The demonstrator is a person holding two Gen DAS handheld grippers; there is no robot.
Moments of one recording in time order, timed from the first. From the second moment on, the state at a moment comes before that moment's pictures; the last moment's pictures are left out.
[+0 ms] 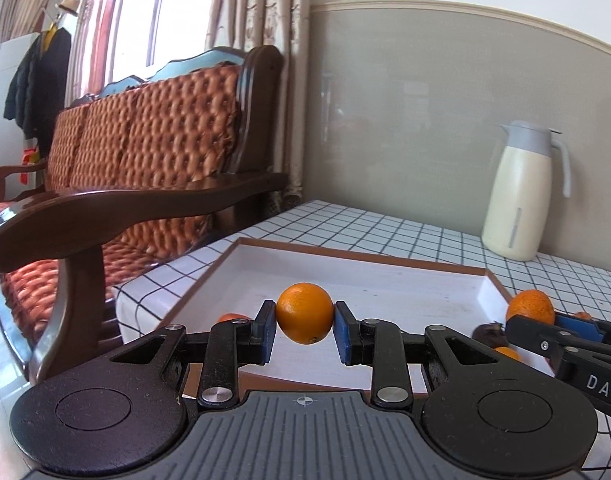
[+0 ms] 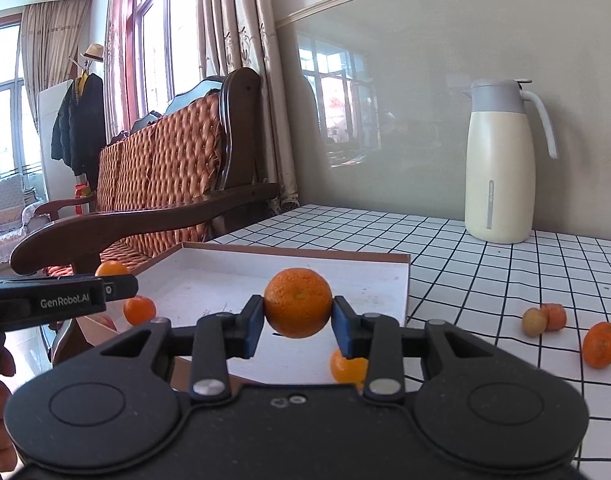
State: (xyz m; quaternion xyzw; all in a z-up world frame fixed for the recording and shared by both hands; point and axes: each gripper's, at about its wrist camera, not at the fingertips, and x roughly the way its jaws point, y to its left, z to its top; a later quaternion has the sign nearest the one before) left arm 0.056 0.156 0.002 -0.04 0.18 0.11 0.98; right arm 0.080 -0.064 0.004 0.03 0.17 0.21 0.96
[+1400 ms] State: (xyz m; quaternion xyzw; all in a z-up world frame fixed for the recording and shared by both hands) left arm 0.116 0.199 -0.001 -0.04 0.20 0.14 0.97; right arm 0.139 -0.058 -0.002 0.05 0.18 0.16 0.97
